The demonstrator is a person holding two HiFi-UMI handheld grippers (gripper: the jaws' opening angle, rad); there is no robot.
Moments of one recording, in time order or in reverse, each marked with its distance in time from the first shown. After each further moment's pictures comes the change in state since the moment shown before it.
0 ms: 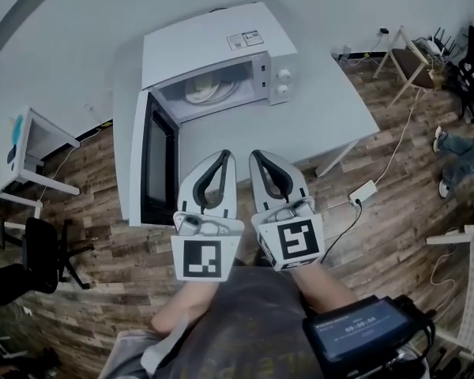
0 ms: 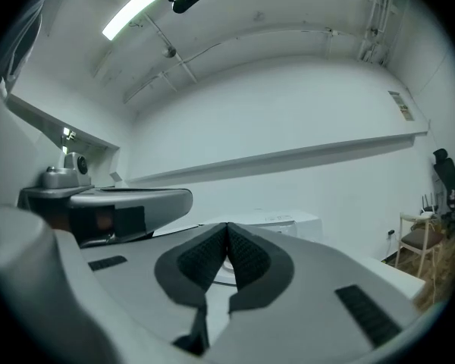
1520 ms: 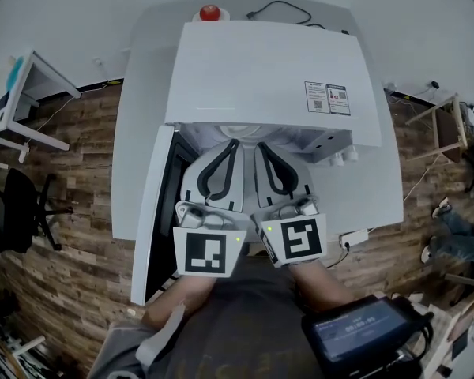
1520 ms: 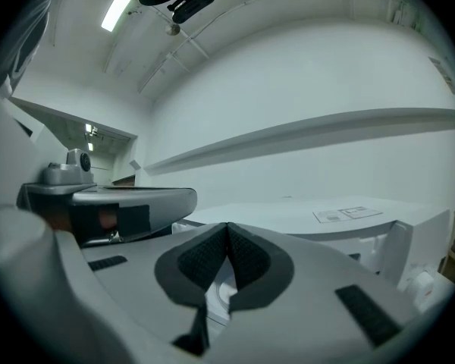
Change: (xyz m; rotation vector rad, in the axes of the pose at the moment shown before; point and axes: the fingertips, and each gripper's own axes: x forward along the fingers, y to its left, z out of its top) left arm 0.151 0.177 -0.080 -0.043 0.077 0.206; right arm 0.248 -0.015 -0.043 -0.038 0.095 0.224
